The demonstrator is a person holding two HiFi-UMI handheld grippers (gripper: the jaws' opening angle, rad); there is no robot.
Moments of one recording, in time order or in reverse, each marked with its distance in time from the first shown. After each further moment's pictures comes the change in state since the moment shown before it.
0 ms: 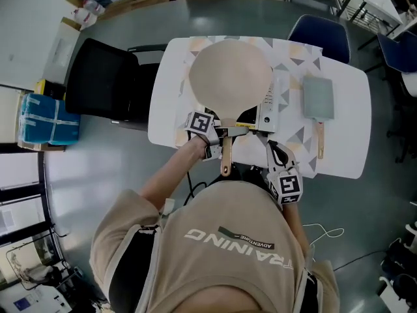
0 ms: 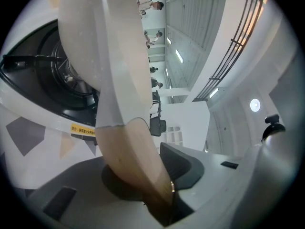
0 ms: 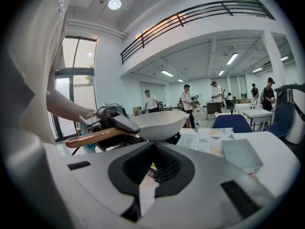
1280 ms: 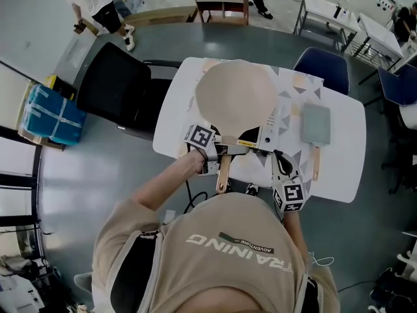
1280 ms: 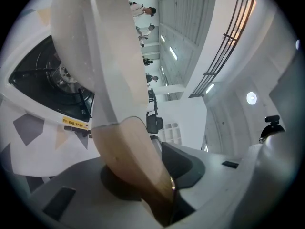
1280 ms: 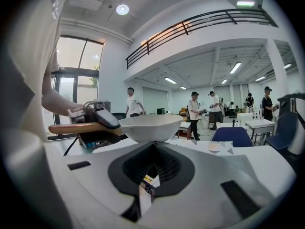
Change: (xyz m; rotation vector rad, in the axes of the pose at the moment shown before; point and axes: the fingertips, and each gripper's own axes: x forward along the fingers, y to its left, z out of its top) left arm -0.018 -0.061 -0.024 0.067 0.020 -0.014; right arm -0.009 -0.012 0.042 -0.065 -0.075 0.010
